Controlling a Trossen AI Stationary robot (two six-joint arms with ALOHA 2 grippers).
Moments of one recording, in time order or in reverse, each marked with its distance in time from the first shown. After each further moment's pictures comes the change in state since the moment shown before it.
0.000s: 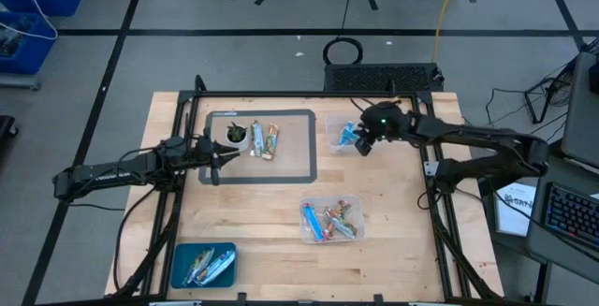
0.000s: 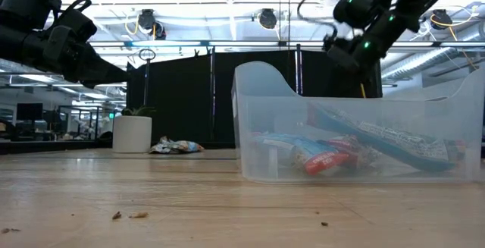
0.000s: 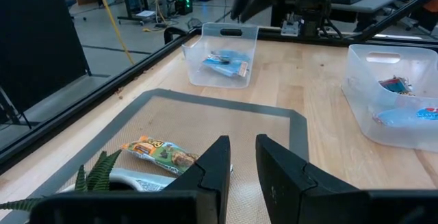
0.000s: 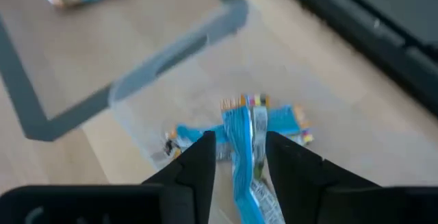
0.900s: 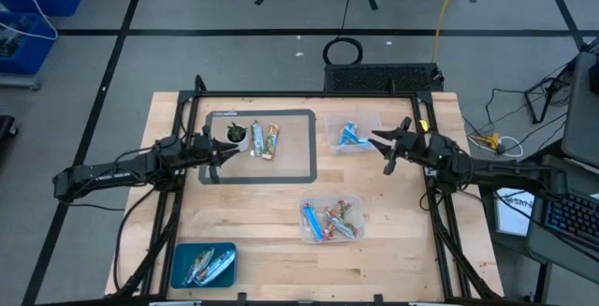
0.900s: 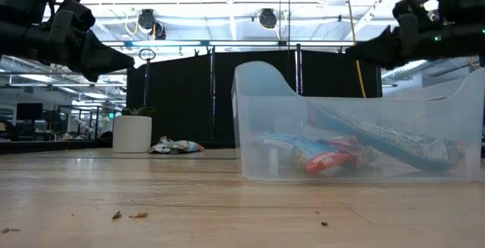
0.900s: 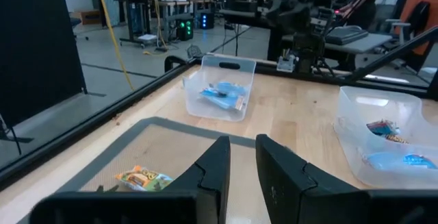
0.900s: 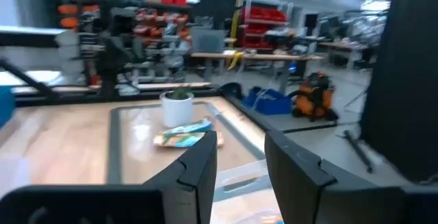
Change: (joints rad) left arm 0.000 0.000 0.000 0.113 0.001 -0.060; right arm 0.164 -0.706 -0.612 0.733 0.002 -0.213
